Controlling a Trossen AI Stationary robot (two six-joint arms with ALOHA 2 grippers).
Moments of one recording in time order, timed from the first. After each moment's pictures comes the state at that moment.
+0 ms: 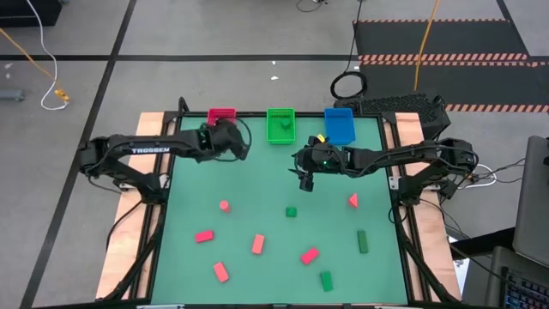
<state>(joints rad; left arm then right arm) 0.31 1.38 0.95 -0.55 -0.57 -0.56 -0.15 1.47 0.79 0.10 0.16 -0.12</state>
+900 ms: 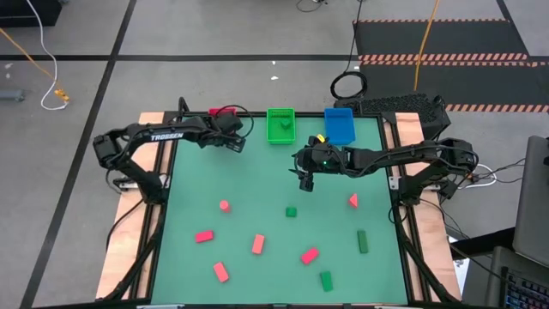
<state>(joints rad) 0.55 1.55 0.95 -0.60 -0.33 -0.53 -0.15 1.47 0.79 0.09 0.16 -0.12</state>
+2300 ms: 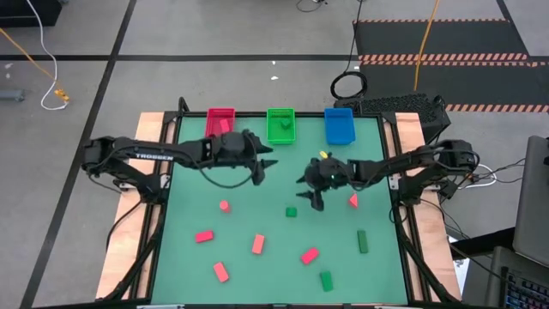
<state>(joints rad) 0.14 1.42 0.95 0.04 -0.09 -0.15 -0.06 1.47 0.57 0.30 -0.10 0.07</state>
